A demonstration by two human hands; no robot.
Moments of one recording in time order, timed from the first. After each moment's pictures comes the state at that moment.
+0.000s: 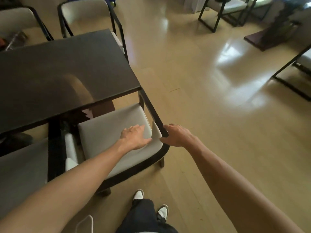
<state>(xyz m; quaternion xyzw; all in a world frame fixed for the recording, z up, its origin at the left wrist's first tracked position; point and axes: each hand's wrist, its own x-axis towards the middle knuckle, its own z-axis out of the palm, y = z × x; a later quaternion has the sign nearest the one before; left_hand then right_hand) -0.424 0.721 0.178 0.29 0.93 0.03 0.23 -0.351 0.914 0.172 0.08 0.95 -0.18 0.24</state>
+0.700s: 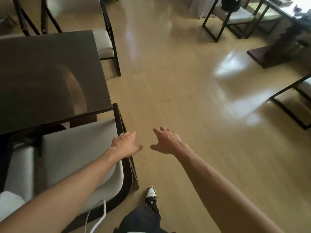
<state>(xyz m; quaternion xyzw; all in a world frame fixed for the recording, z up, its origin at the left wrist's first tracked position) -0.529 0.929 0.138 0.19 0.94 0.05 0.26 -0.476 1.115 0.158 0.03 0.96 -0.12 0.23</state>
